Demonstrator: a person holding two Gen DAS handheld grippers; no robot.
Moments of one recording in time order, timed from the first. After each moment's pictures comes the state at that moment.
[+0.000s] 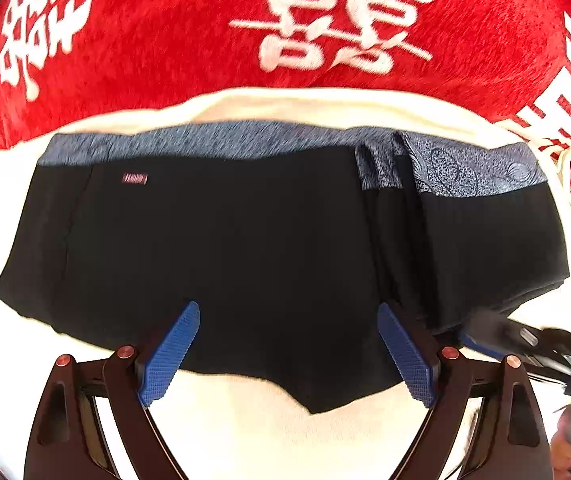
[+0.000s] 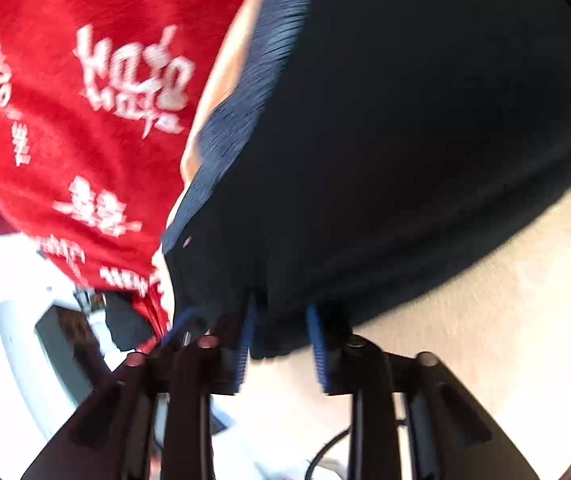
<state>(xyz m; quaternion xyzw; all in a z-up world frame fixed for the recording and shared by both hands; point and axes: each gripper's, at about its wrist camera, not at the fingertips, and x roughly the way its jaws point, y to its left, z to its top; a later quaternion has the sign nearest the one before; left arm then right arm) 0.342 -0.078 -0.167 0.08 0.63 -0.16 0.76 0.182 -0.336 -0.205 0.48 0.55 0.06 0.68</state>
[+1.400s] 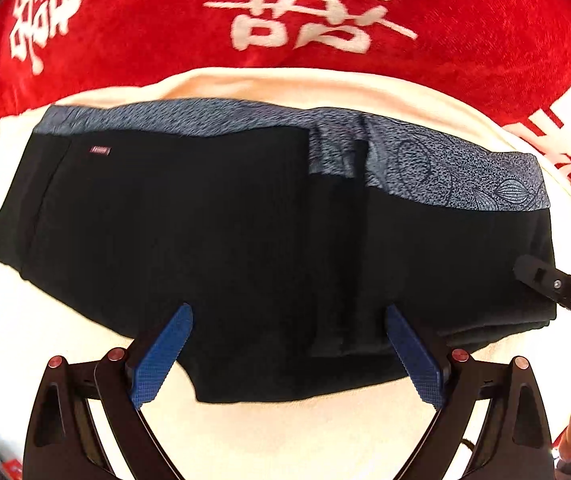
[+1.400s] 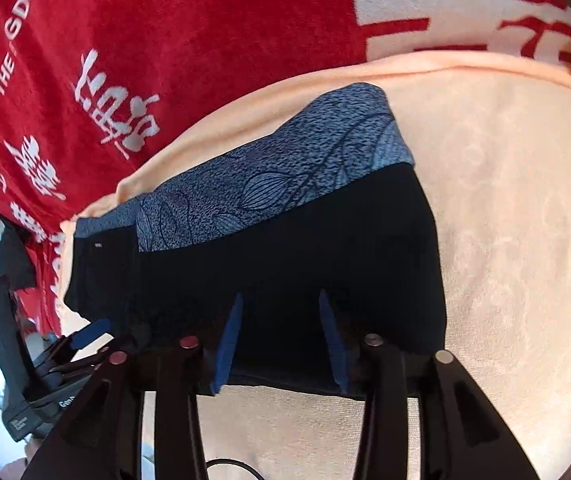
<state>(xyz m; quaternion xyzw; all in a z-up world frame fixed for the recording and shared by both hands) 0.309 -0.091 -0.154 0.05 0.65 -0.09 0.76 0.222 -0.402 -0.174 0.22 0.60 -0.01 0.77</state>
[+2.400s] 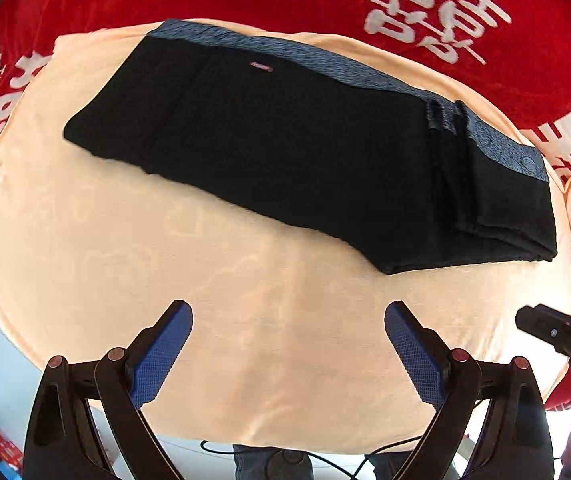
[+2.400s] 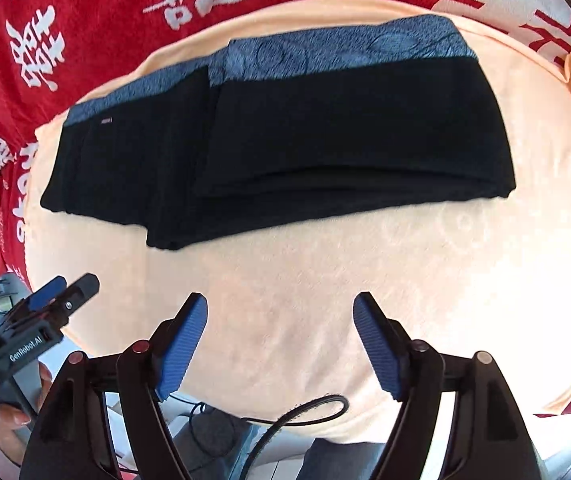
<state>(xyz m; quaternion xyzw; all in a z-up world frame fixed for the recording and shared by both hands) 0.261 0.063 -0.123 0.00 0.68 -0.07 0.73 0.164 -0.275 -0.146 0.14 0.70 -0.03 0.70</state>
